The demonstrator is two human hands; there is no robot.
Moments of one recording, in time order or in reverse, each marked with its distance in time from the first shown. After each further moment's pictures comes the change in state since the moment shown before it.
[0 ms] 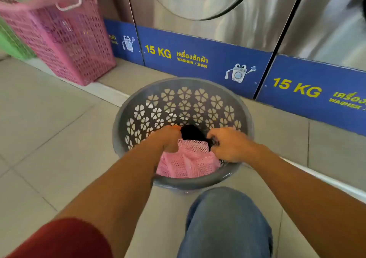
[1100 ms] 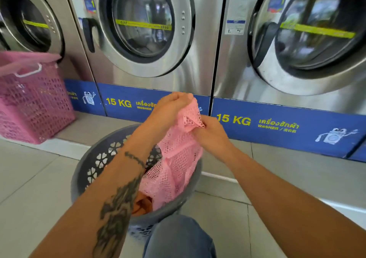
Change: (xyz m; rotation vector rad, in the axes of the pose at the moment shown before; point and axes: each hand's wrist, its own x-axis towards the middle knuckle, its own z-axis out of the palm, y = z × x) left_hand -0.110 0.160 -0.185 -1.384 0.400 0.498; right_hand -0.067 0.015 -0.101 0.778 0.722 0.019
